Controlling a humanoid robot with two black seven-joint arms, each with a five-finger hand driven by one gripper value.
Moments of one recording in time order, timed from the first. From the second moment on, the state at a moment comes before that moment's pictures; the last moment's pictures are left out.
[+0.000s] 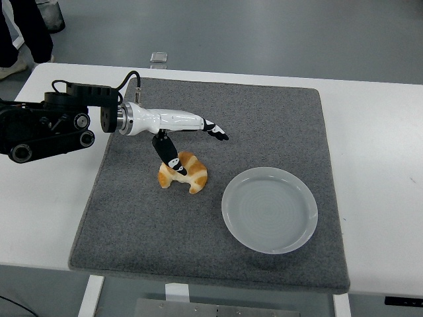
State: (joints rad) left arm -1.28 0.58 0.14 -1.24 1.15 -0.11 -0.33; right arm 0.00 0.00 -0.08 0.11 0.06 0.11 -0.04
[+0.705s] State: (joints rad) left arm -1.27 0.57 0.21 -1.25 1.21 -0.11 -0.31; right arm 0.00 0.00 -0.08 0.11 0.06 0.11 -0.04
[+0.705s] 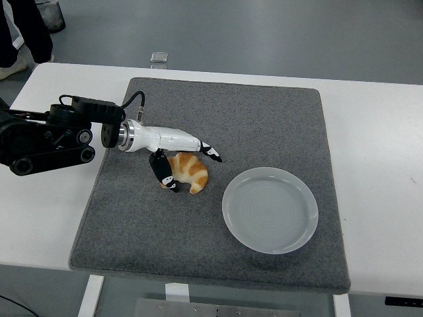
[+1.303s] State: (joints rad) left arm -1.27 0.53 0.26 -1.22 1.27 -0.07 -0.30; right arm 0.00 0.00 -0.08 0.11 0.06 0.11 -0.04
